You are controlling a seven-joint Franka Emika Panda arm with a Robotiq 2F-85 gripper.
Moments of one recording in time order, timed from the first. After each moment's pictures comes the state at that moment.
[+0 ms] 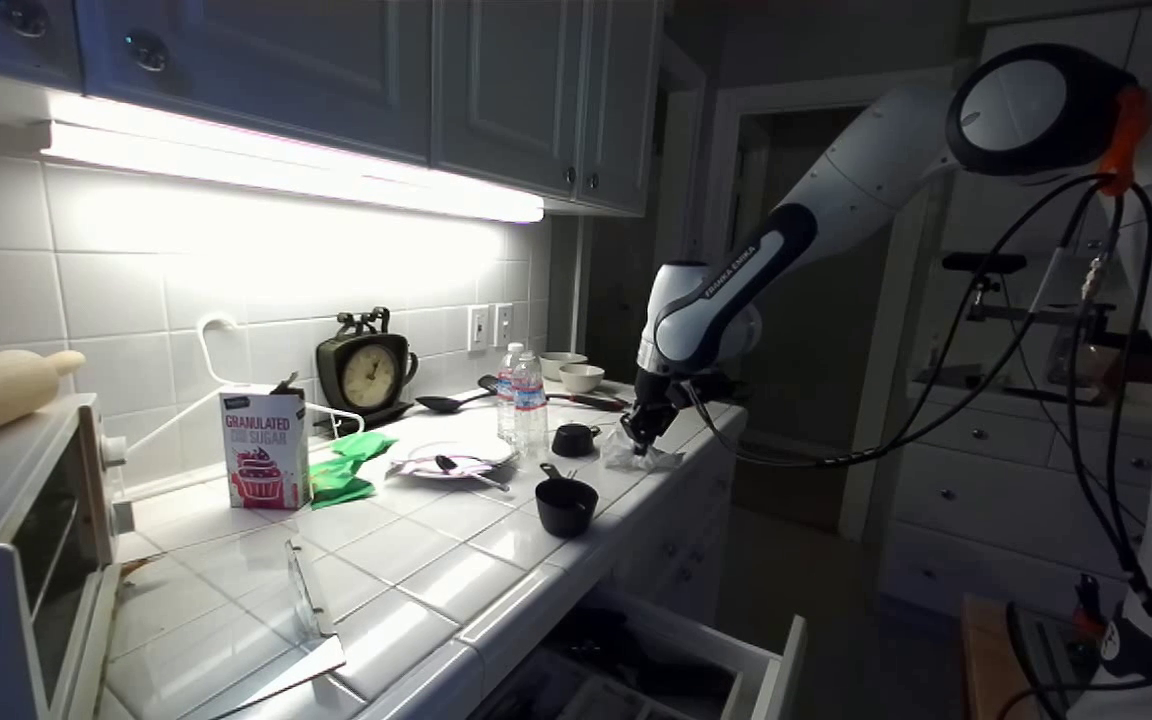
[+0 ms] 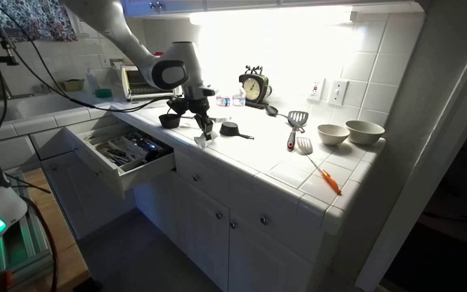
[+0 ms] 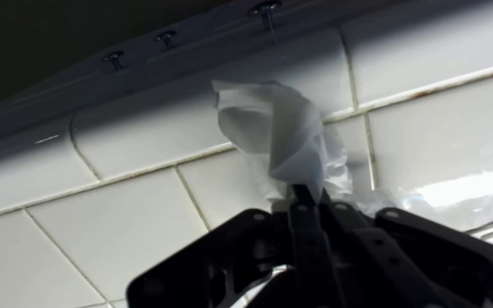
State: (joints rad) arm -0.09 0.42 -0.16 -2.02 -0.03 2.66 0.08
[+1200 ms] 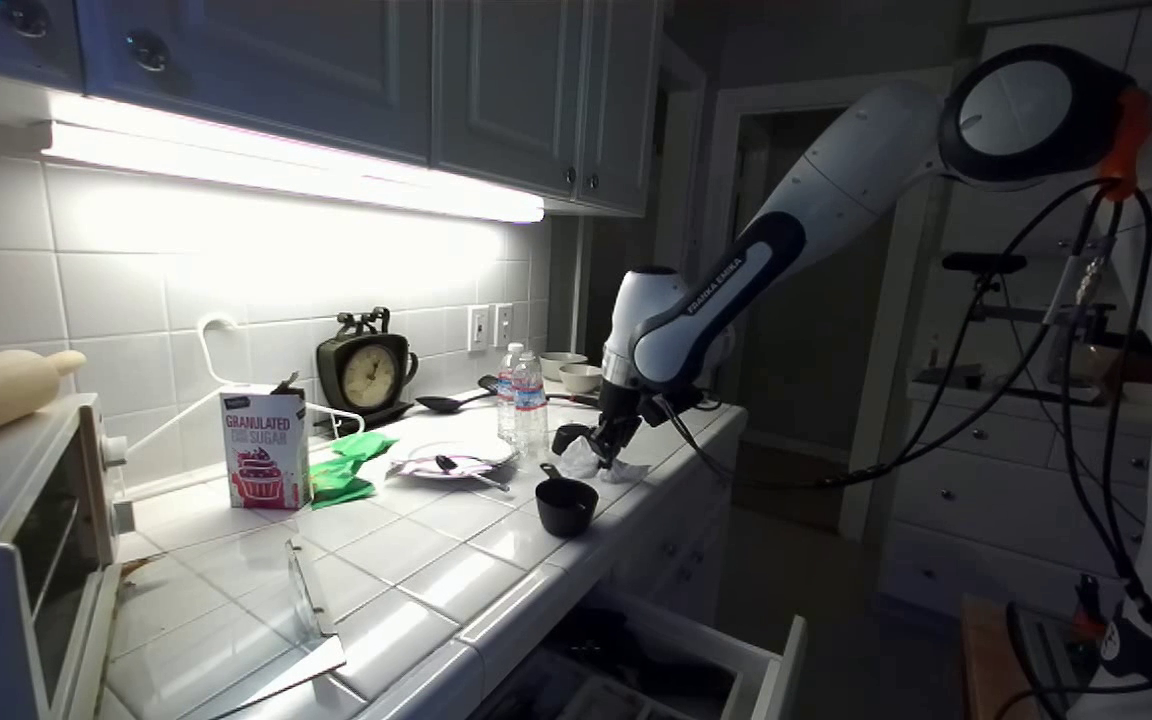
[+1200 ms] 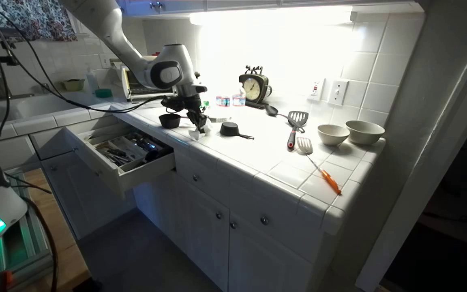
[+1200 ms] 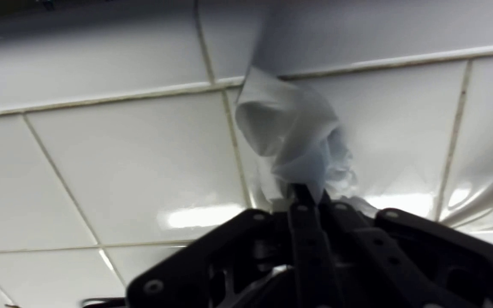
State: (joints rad) arm 0.02 0.46 -0.15 -1.99 -0.11 2.69 0.09
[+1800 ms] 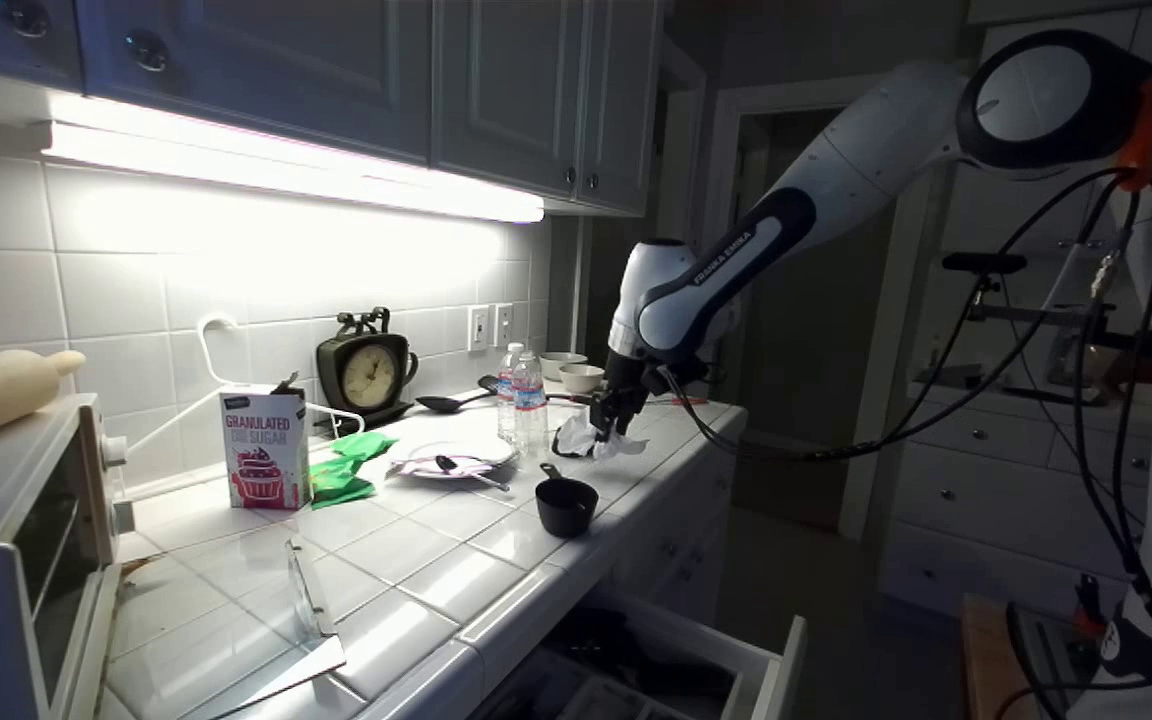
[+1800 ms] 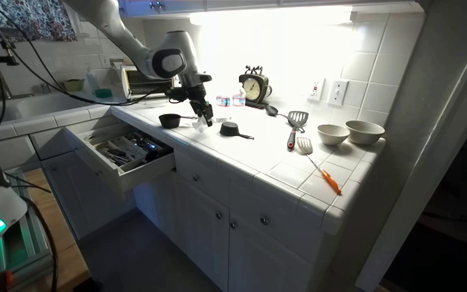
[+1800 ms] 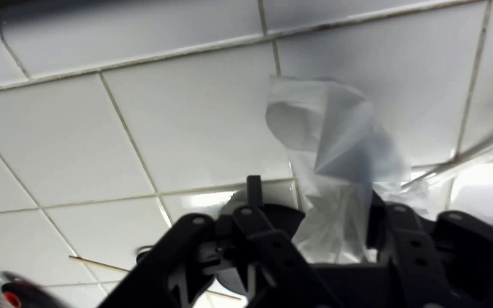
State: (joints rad) arm 0.00 0.40 -0.15 -1.97 -0.11 2.64 0.10
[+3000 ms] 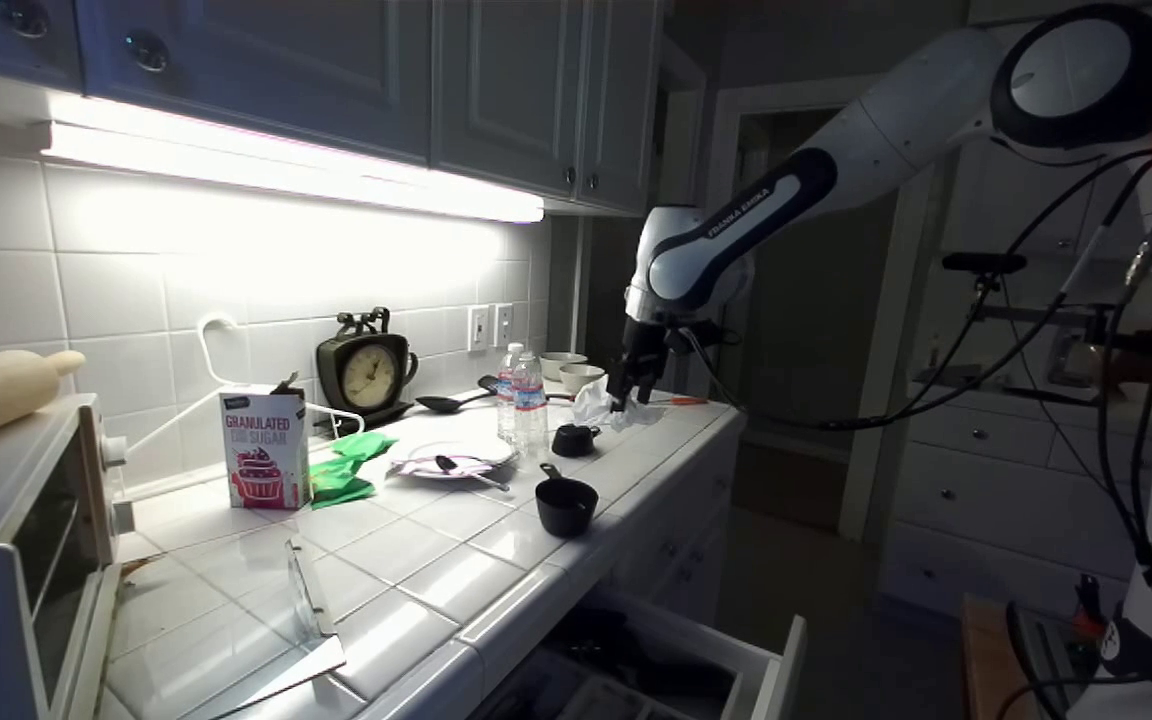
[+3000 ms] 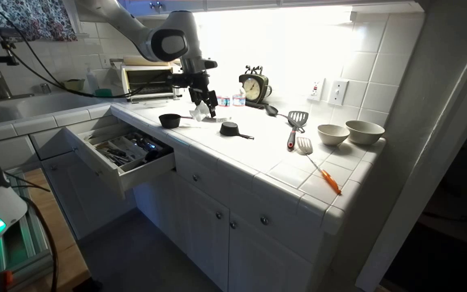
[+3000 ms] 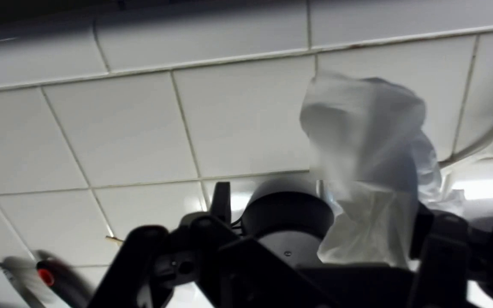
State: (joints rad) arm -0.10 0.31 -0.11 -1.93 -0.07 2.47 -0.06
